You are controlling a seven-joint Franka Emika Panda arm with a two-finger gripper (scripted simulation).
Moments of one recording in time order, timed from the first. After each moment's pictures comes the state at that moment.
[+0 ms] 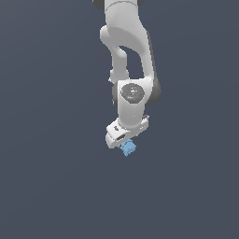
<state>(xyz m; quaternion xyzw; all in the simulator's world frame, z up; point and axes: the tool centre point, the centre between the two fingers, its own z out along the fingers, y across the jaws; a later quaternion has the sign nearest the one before) 0.022 0.037 0.096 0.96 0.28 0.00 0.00</state>
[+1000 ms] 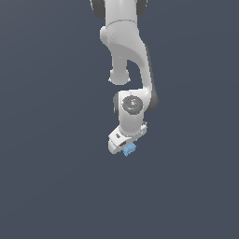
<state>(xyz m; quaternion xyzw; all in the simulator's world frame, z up) 0.023 0.042 0.049 0.95 0.30 0.00 0.00</state>
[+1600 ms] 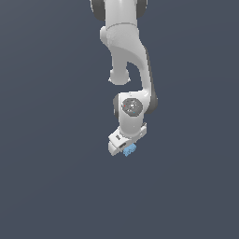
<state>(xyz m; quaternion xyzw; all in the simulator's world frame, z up) 0.025 0.042 0.040 0.95 0.30 0.00 0.00</state>
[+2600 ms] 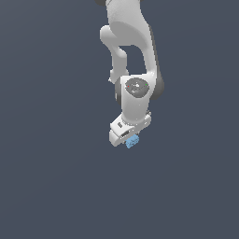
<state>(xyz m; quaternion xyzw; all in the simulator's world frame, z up) 0.014 0.050 0.109 0.95 0.30 0.00 0.00</state>
